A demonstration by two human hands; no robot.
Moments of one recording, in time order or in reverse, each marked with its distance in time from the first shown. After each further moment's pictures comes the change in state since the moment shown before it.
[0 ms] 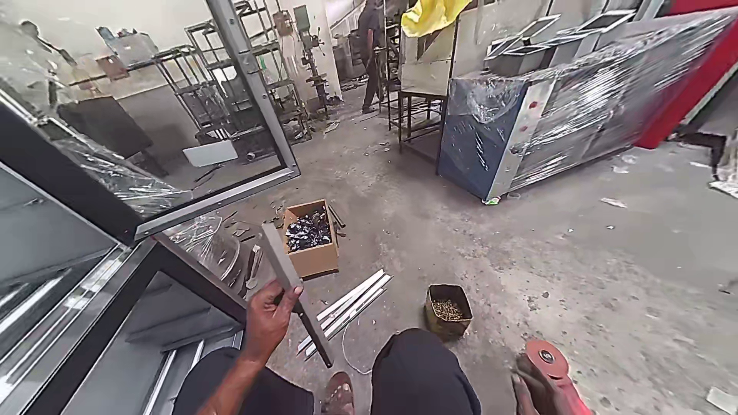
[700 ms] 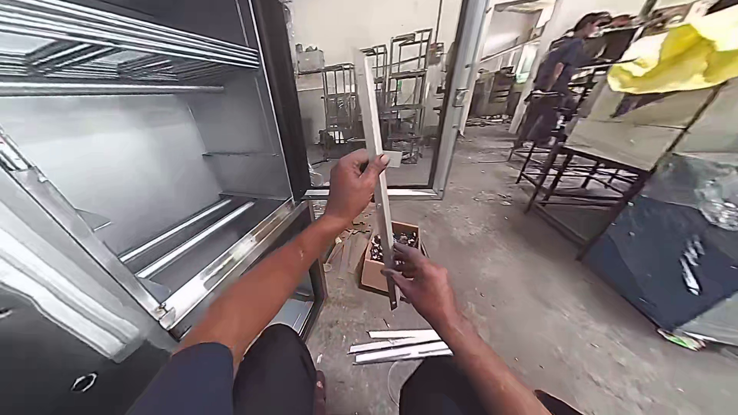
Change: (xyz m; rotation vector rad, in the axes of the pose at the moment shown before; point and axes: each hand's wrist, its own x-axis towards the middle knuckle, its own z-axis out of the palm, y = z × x) left_hand 0.175 0.092 -0.154 0.093 0.307 0.043; right_hand 0.021 -0.400 0.287 0.312 -0.903 -0.753
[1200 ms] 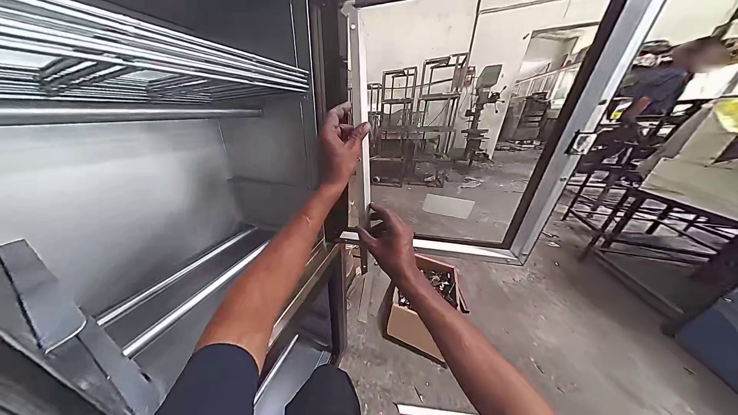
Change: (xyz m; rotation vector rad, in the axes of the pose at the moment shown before) left_hand 0.178 -0.122 -0.109 0.053 0.392 0.202; right_hand 0.247 -0.041 0.154 0.119 0.177 -0.227
